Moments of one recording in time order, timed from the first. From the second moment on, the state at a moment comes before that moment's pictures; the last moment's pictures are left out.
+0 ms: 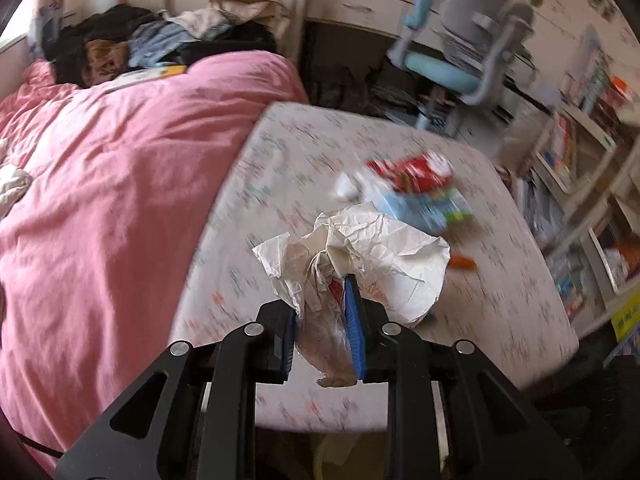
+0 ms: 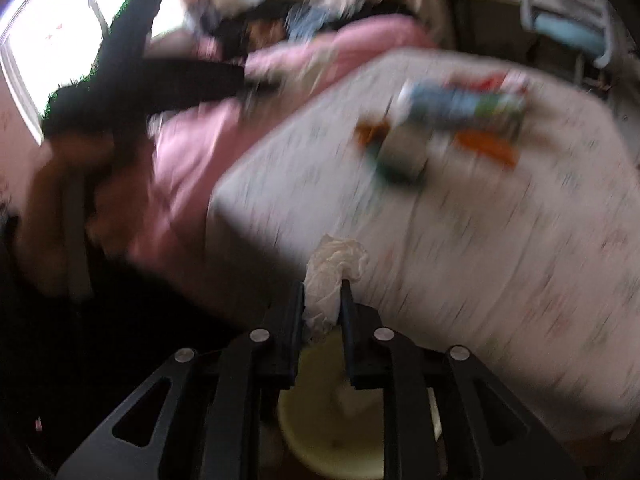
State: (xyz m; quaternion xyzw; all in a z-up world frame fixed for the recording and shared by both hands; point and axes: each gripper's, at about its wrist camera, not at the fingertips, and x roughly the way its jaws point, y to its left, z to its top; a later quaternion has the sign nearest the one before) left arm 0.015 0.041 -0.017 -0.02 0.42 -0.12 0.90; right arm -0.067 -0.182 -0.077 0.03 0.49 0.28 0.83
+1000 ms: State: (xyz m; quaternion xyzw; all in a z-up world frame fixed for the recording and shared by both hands) left arm -0.080 -0.033 -0.081 0.15 0.48 -0.14 0.85; right arm -0.036 -0.298 -0.059 0.23 0.40 0.09 0.88
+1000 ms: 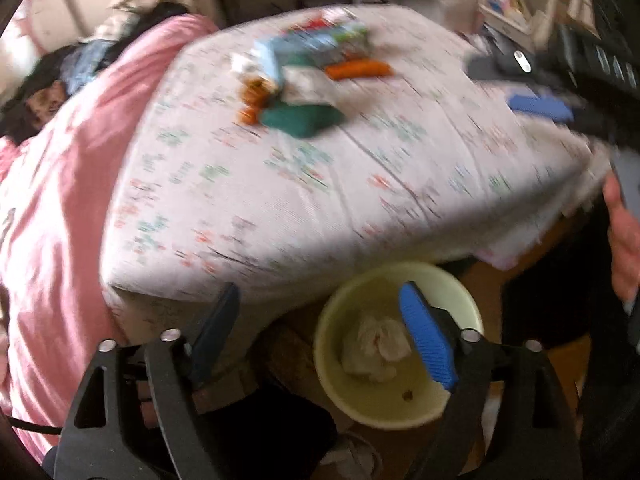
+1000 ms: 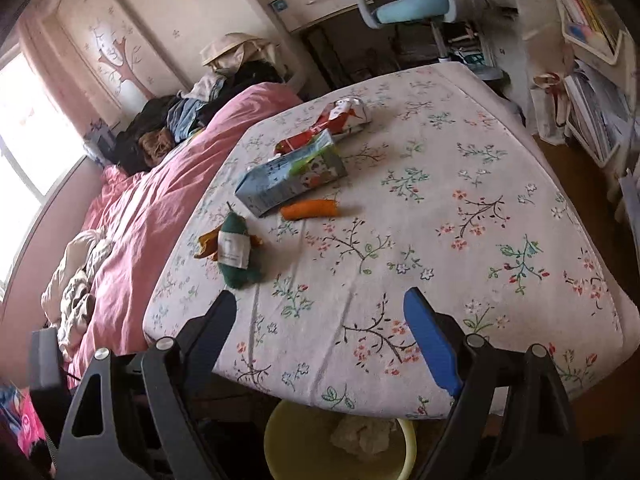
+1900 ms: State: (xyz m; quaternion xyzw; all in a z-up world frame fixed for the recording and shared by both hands) left arm -0.046 0.036 -0.077 -0.03 0.50 -0.06 0.86; right arm -0.035 -0.280 -0.077 0.18 0.43 0.09 0.88
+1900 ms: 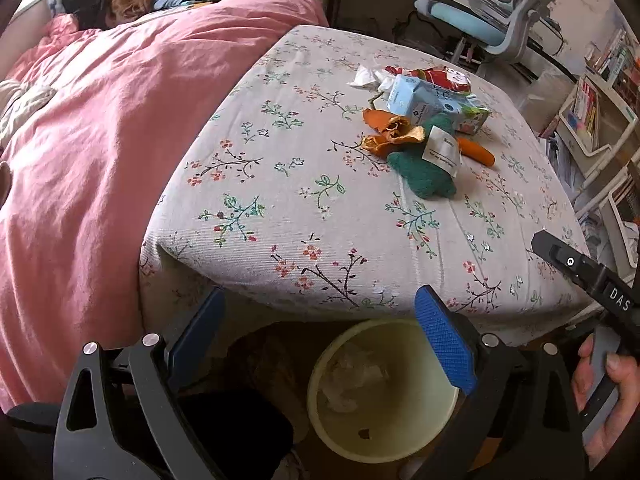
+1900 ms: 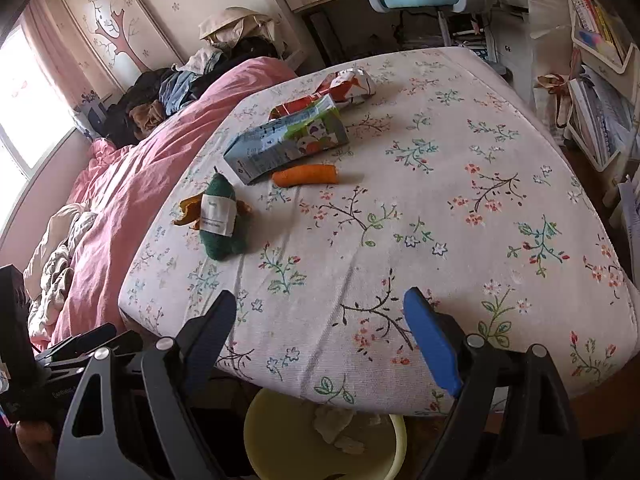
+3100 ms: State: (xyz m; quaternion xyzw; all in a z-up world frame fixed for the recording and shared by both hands) left arm -0.045 0.036 -0.079 -0.04 0.50 -0.06 0.86; right arm -0.035 -0.274 -0.079 0.17 0.44 0.09 0.88
